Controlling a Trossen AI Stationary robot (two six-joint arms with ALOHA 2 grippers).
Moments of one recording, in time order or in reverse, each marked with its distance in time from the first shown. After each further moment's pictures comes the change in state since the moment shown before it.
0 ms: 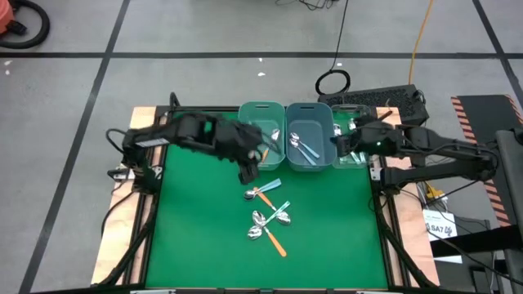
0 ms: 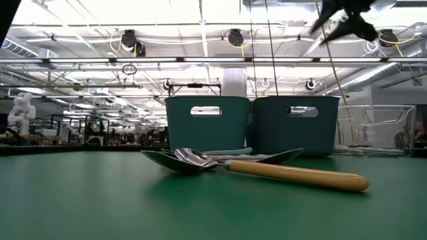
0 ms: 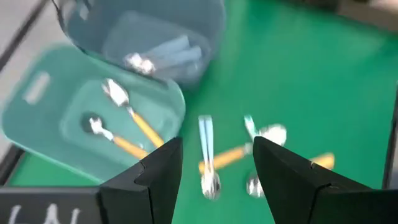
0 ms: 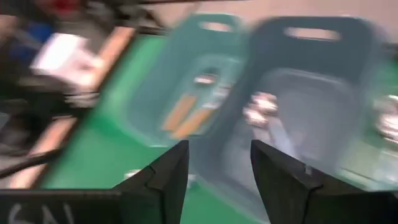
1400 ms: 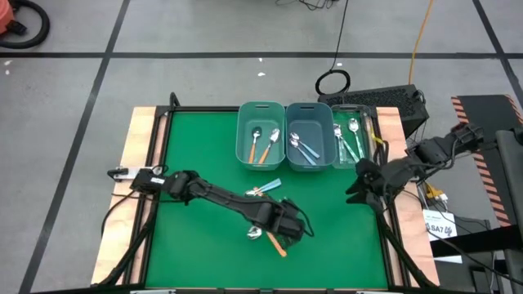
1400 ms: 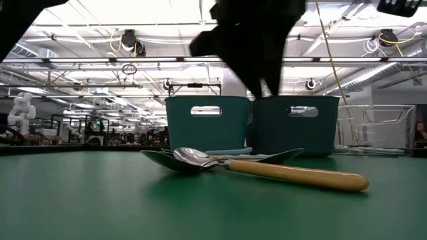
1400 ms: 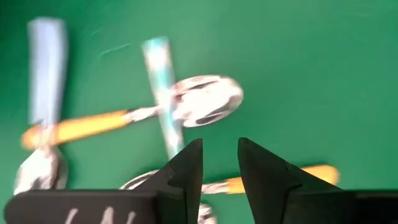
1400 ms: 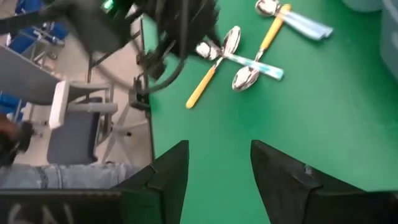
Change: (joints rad) left arm -0.242 0.554 0.000 0.189 0.016 -0.474; right arm 0.597 -0.050 0.010 -0.102 -0.289 -0.068
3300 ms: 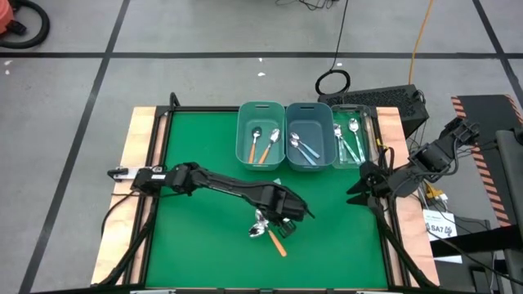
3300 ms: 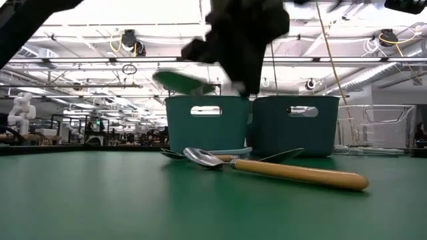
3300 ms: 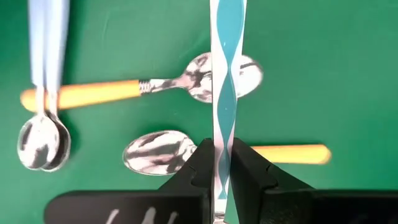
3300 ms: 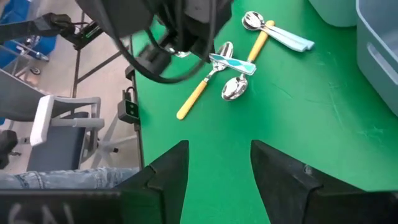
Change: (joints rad) left arm 0.099 -0.024 0.001 -0.076 0.209 -0.033; right arm 0.135 0.003 -0.001 -0.018 0.190 0.099
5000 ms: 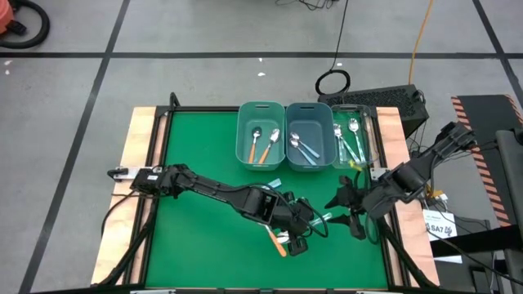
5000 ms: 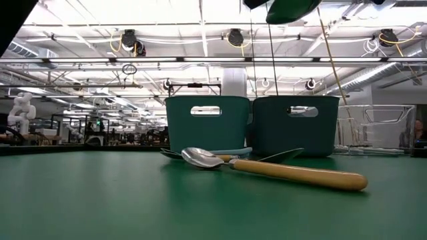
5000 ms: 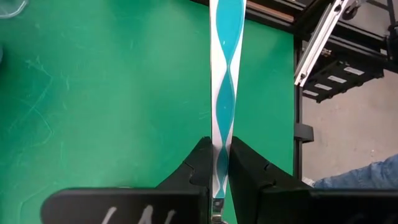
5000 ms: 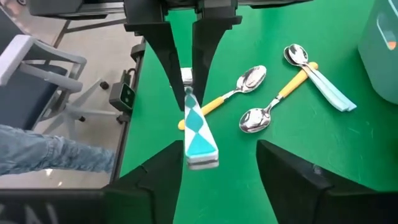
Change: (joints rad) left arm -0.083 -0.100 0.000 0.470 -0.121 0.364; right arm 0.000 0.258 0.000 0.274 -0.007 -0.379
